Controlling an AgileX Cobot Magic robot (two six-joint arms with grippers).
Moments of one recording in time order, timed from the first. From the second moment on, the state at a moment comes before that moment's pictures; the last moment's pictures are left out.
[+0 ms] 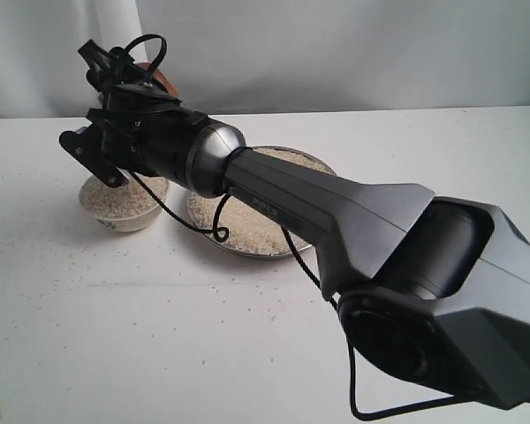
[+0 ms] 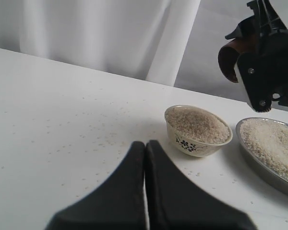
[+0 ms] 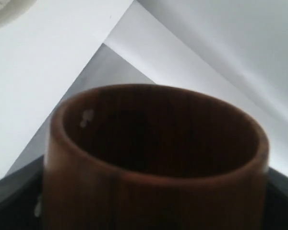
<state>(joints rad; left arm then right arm) 0.04 0.00 0.00 0.02 0.27 -0.25 0.89 2.57 -2.41 -1.05 0.67 -0.94</state>
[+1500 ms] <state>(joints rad) 0.04 0.00 0.00 0.02 0.27 -0.25 0.48 2.07 -2.03 0.10 1.20 -0.63</state>
